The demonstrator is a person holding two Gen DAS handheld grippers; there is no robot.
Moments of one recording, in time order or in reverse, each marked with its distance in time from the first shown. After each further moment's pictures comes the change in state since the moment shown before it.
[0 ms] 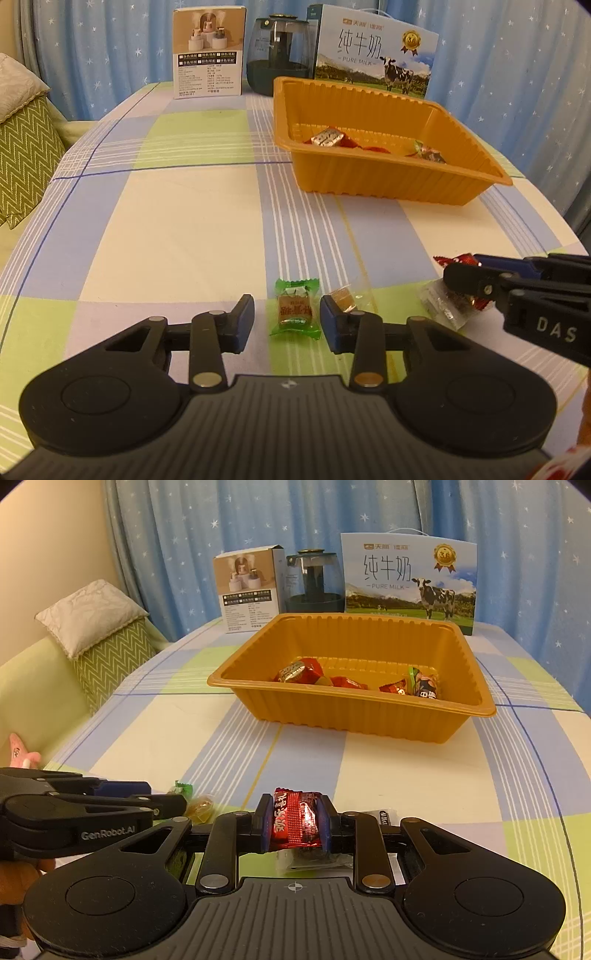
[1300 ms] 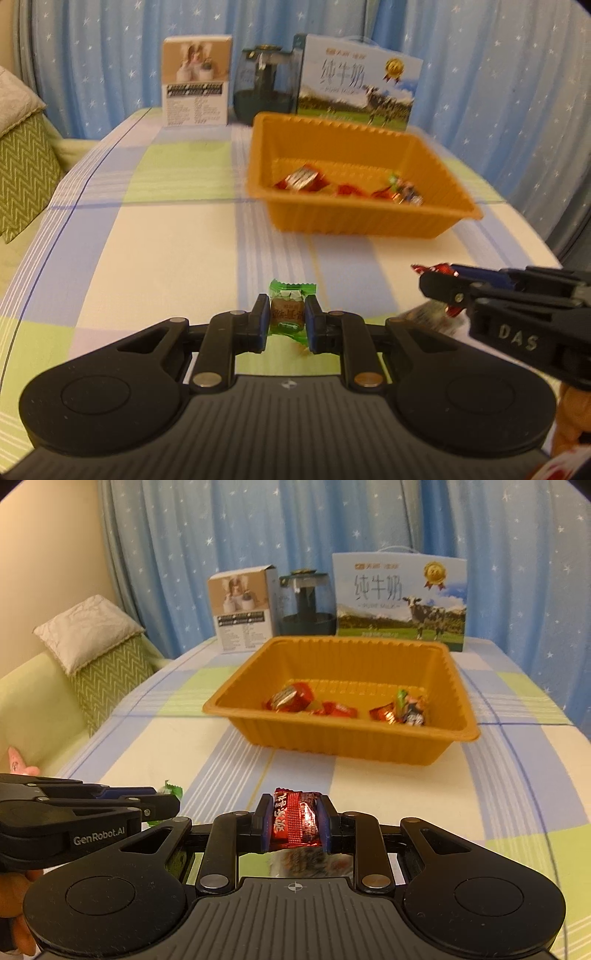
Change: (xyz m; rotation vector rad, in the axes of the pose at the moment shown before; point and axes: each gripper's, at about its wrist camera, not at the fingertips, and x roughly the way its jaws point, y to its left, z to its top) left arm -0.030 -0.024 0.024 -0.004 -0.075 -0.035; right arm -0.017 -0.009 0.017 0.017 -0.060 -0.023
